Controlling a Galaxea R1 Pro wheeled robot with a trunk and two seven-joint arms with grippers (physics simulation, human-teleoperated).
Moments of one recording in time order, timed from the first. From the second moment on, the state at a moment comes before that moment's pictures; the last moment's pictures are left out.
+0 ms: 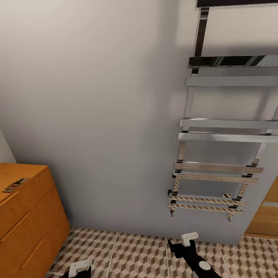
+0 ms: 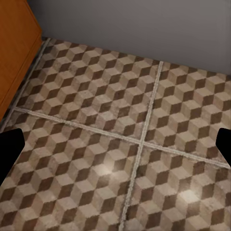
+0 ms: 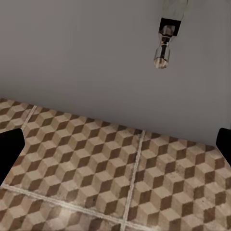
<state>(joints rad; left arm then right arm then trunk) -0.32 0.01 0.12 -0.28 0.00 -0.25 0.10 -0.43 0.00 0.01 -0.35 0.07 -0.25 0.13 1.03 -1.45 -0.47</state>
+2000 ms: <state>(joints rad) -0.32 -0.01 0.11 -0.27 0.00 -0.25 0.10 -0.43 0.00 0.01 -0.35 0.07 -0.25 0.12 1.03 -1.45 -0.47</state>
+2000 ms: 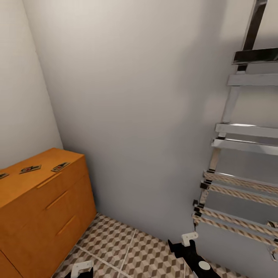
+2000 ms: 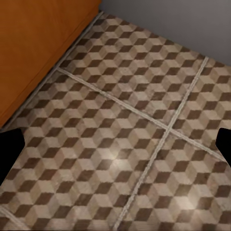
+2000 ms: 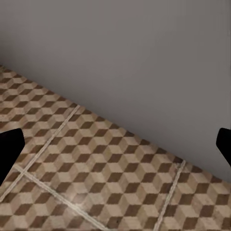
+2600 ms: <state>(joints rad) -0.32 -0.01 0.11 -0.27 0.00 -0.25 0.10 -0.43 0.00 0.01 -0.35 0.07 -0.25 0.12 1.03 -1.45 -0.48</state>
